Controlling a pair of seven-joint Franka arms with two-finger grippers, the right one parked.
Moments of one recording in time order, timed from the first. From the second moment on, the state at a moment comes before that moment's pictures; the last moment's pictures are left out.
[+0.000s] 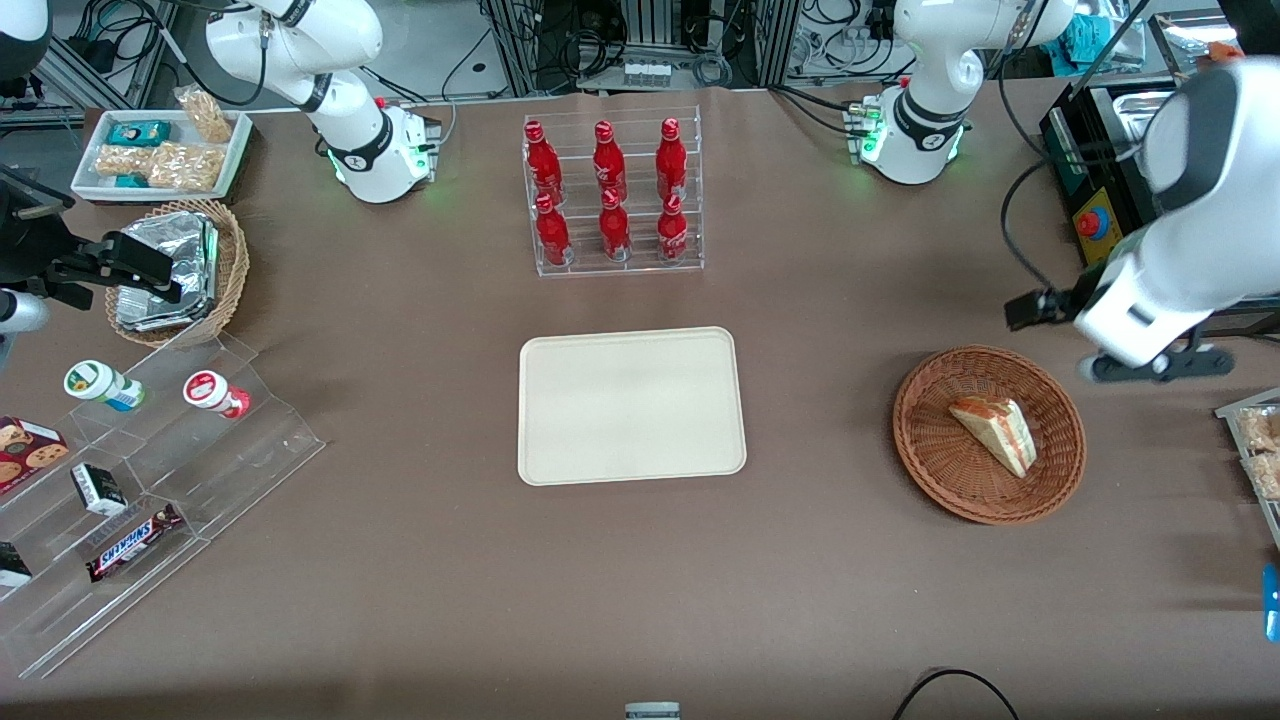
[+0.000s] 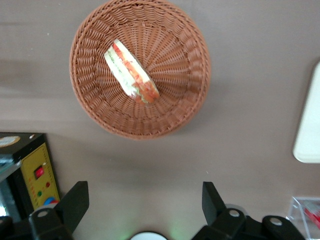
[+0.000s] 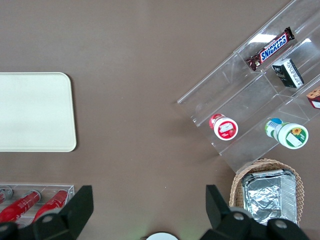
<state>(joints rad) -0.03 0.12 -0.05 -1.74 0.06 1.64 -0.13</state>
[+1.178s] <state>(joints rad) 0.05 0.20 -0.05 -2.11 0.05 2.36 -0.91</state>
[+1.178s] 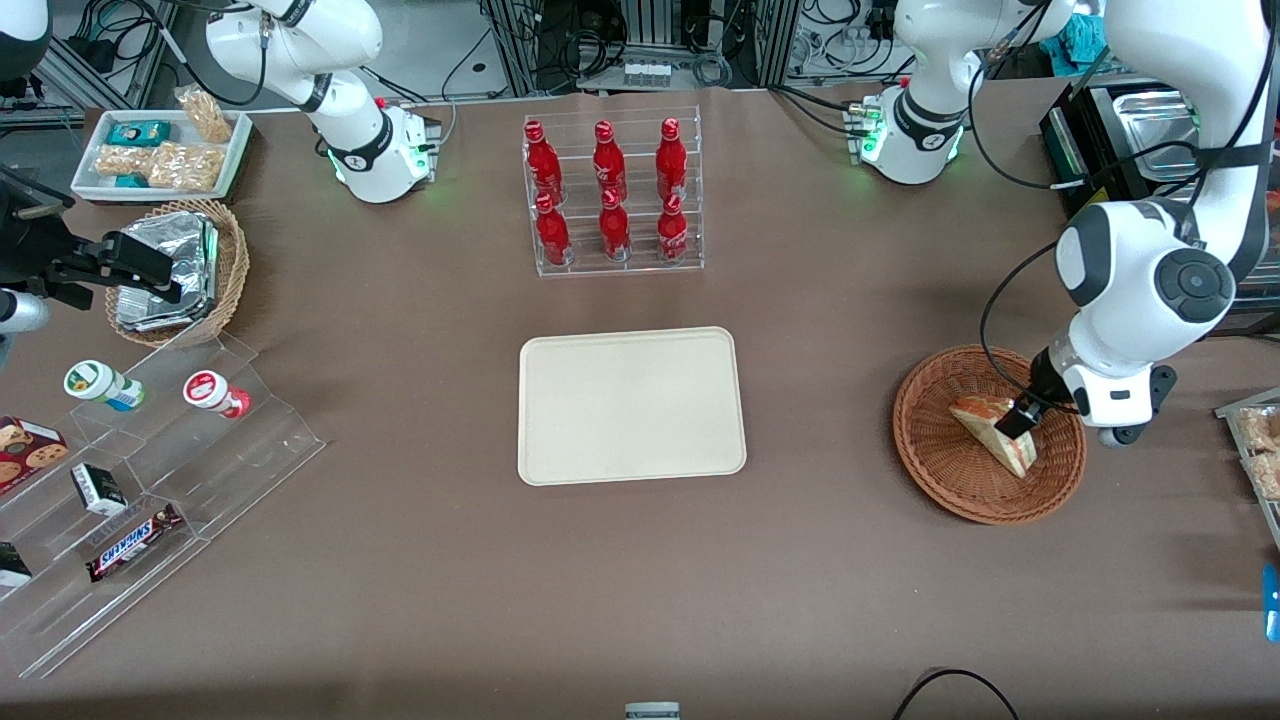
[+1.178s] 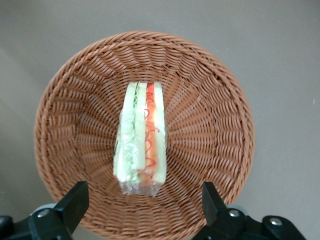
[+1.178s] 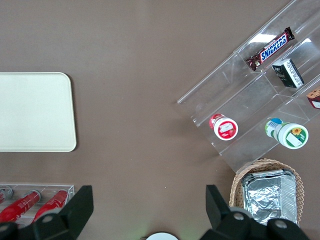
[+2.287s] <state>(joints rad) 0.05 0.31 -0.04 -2.09 0.06 2.33 -0.85</state>
